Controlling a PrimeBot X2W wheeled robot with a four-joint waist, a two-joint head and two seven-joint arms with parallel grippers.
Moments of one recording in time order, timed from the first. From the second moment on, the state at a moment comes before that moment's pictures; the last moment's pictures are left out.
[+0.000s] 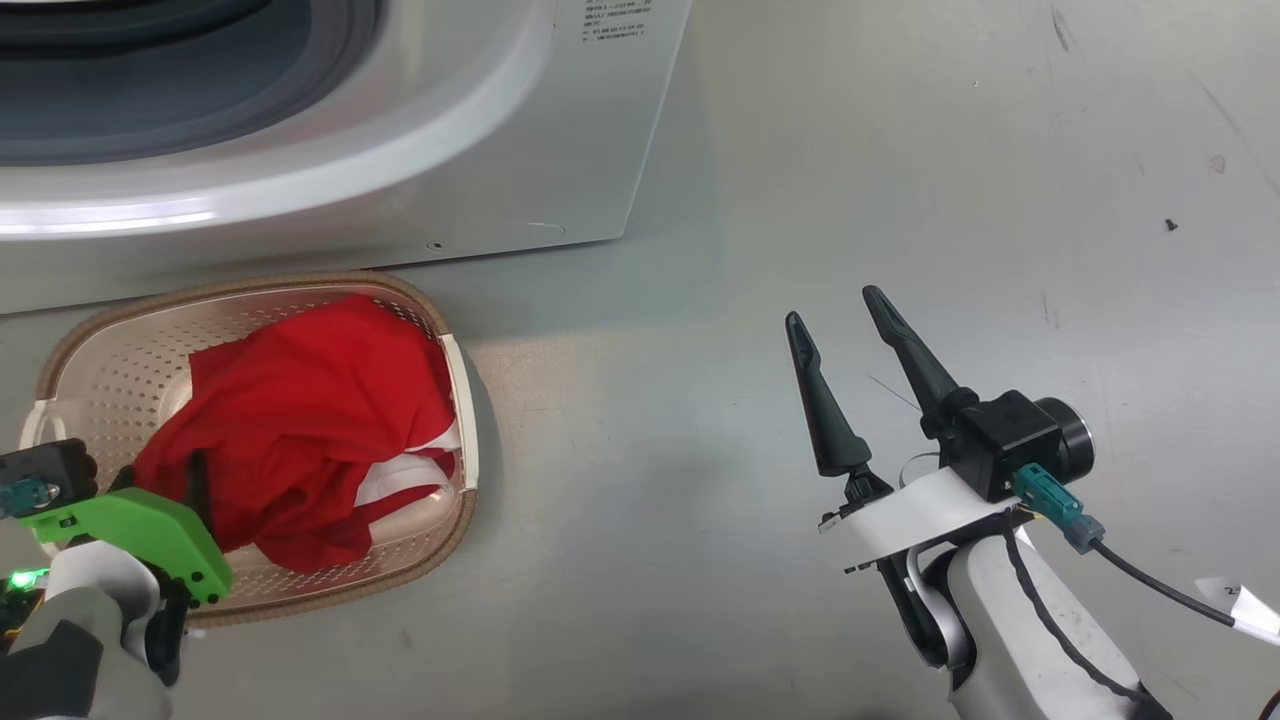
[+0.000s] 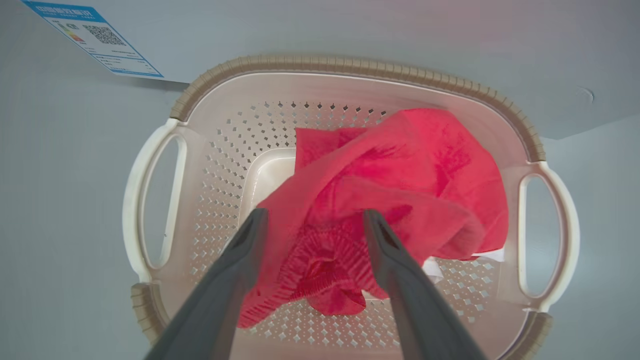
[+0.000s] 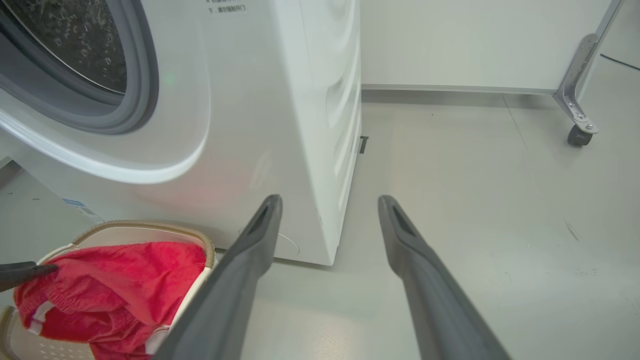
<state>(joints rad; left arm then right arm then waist) -0.54 0.21 -0.06 1.02 -0.47 -0.09 -0.07 -0.26 -0.05 0.41 0.15 0.29 -0.03 -0.25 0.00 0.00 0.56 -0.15</state>
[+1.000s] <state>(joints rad) -0.58 0.14 -0.16 0.94 -0.43 -0.12 -0.25 -0.26 -0.05 0.33 0.19 0.32 -0.02 -0.25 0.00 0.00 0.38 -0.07</state>
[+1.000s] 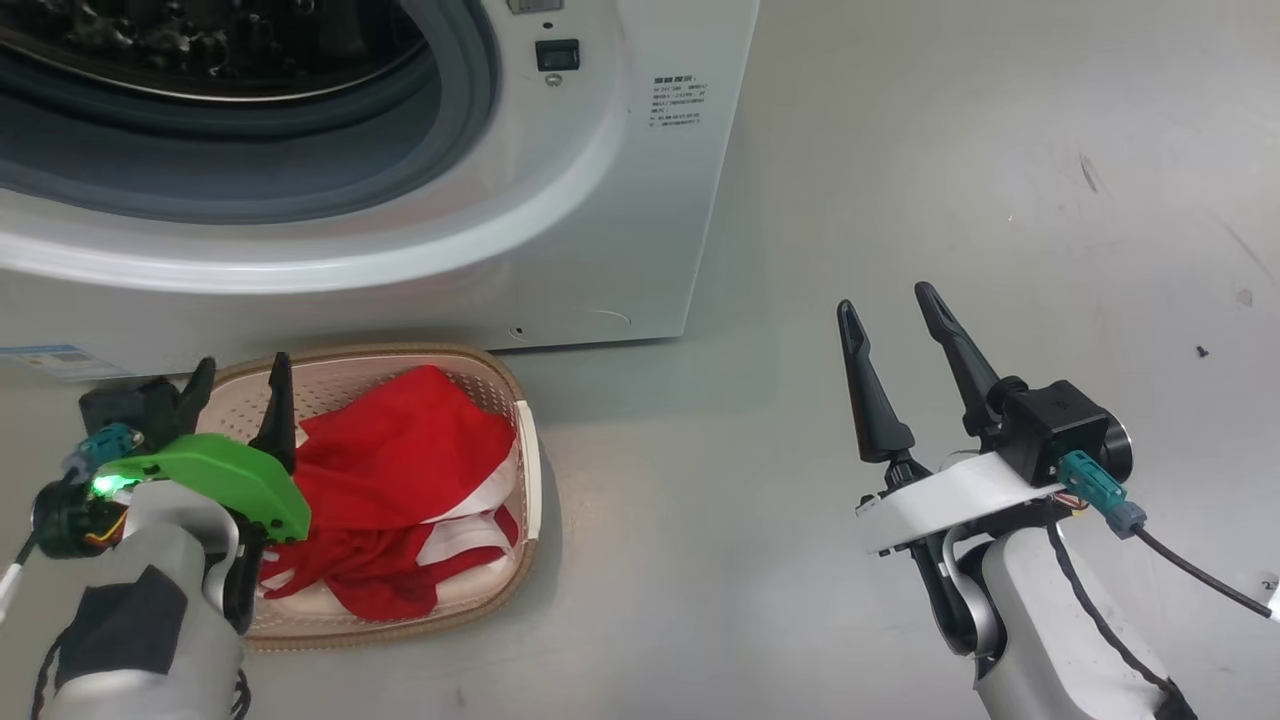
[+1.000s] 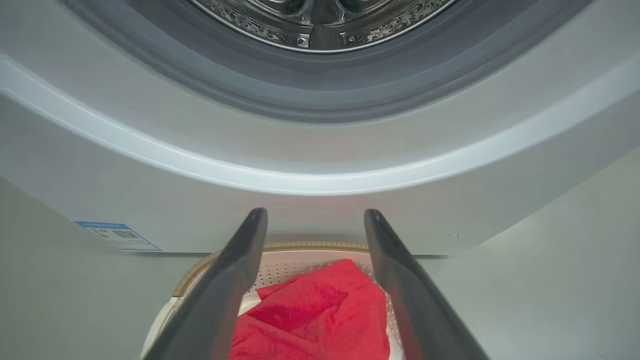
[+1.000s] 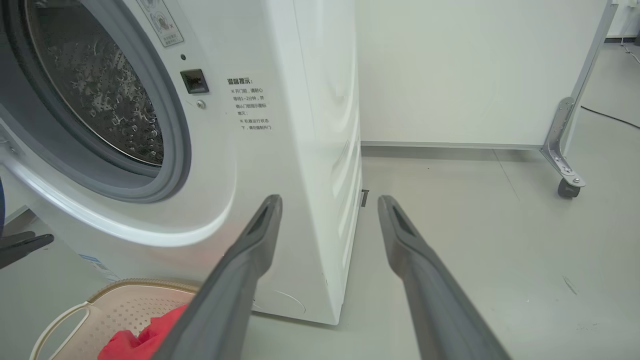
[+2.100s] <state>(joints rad) -0.16 0.11 -0.15 0.35 -0.39 -0.12 -0.25 -0.07 -0.05 0.24 0.13 0.33 -0.01 -0.25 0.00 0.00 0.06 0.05</state>
